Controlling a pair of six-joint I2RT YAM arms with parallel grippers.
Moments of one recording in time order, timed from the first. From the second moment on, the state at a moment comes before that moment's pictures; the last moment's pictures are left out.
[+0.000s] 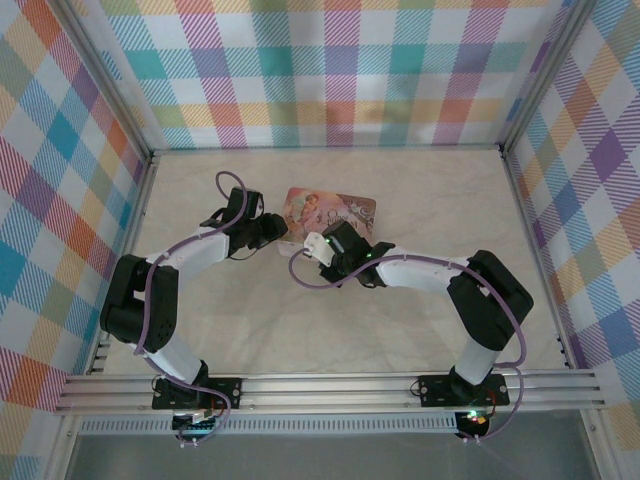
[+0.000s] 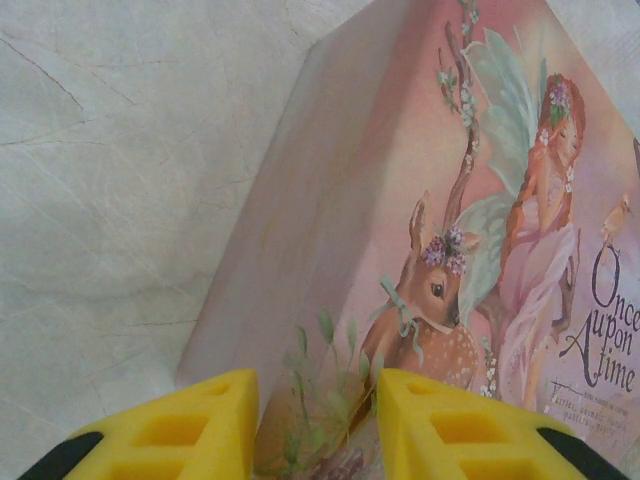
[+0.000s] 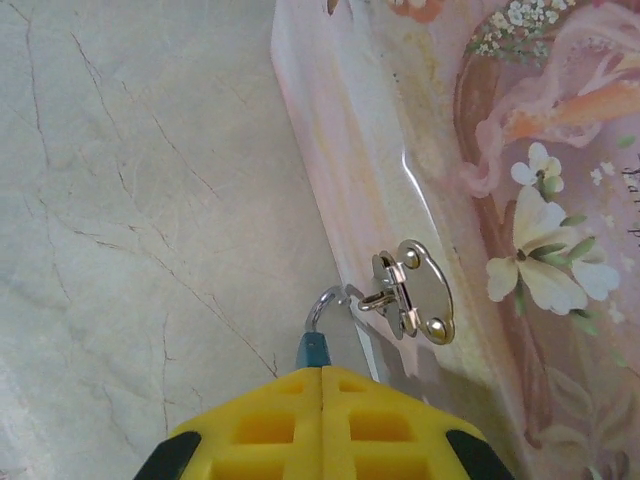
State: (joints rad) left arm -0.32 1.63 1.01 -0.22 0.21 -0.76; right arm 0.83 1.71 1.02 -0.19 0.02 -0.33
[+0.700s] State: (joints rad) left arm -0.32 1.55 1.00 -0.25 0.21 -0.76; right arm 0.83 1.46 0.96 -0.23 0.02 -0.20
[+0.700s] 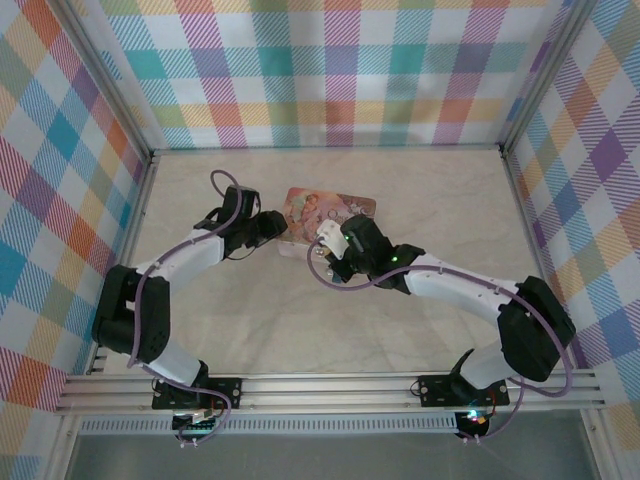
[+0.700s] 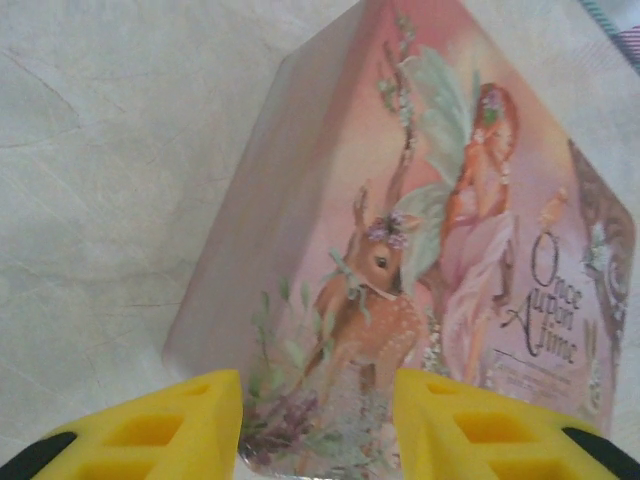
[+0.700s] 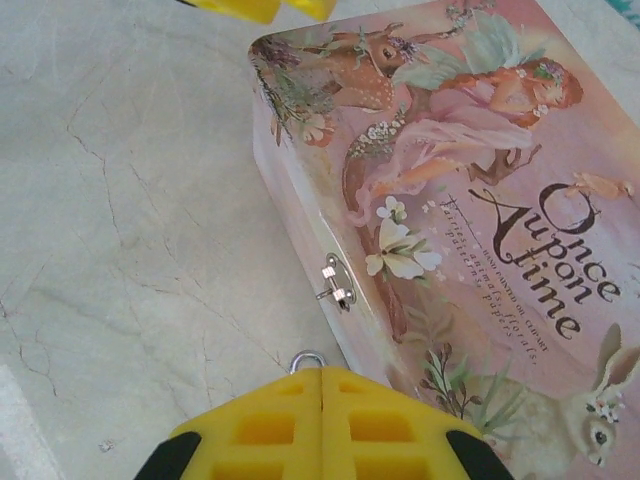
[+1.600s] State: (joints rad) left arm -0.32 1.35 0.90 -0.33 0.25 -0.76; right arm 0.79 1.76 0.98 -0.24 -0.04 -0.01
